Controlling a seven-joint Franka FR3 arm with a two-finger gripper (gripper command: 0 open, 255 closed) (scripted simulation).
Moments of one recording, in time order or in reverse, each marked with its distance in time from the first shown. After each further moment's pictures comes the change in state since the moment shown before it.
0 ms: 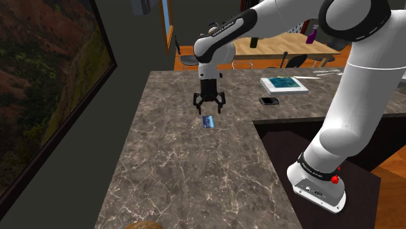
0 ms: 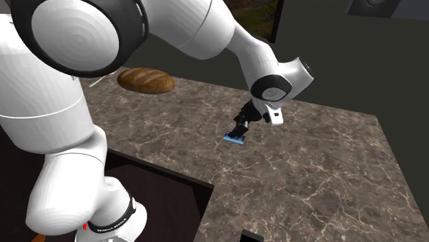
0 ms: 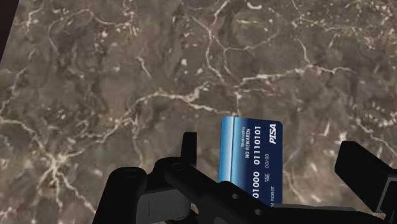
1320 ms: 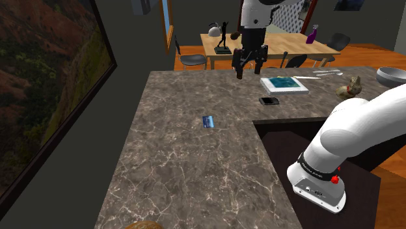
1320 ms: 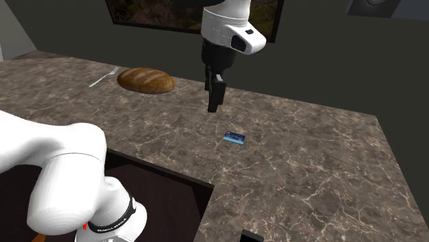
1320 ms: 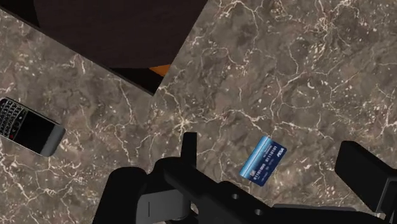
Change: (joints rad) arm 0.017 -0.769 -0.043 -0.215 -0.229 -0.256 -0.324
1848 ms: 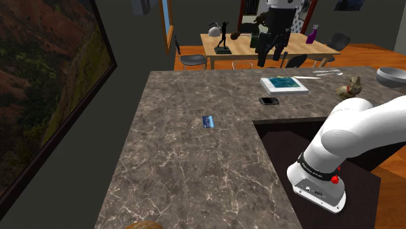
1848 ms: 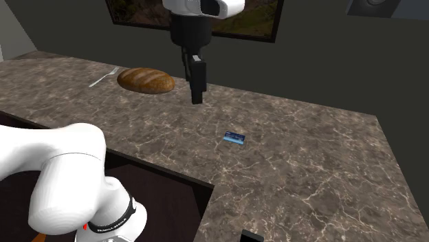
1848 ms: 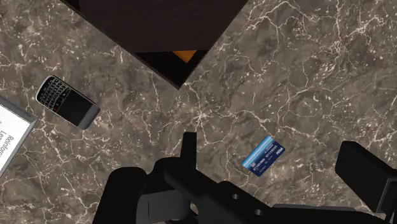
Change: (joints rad) arm 0.021 -0.218 -0.046 -0.011 -0.075 -0.104 -0.133
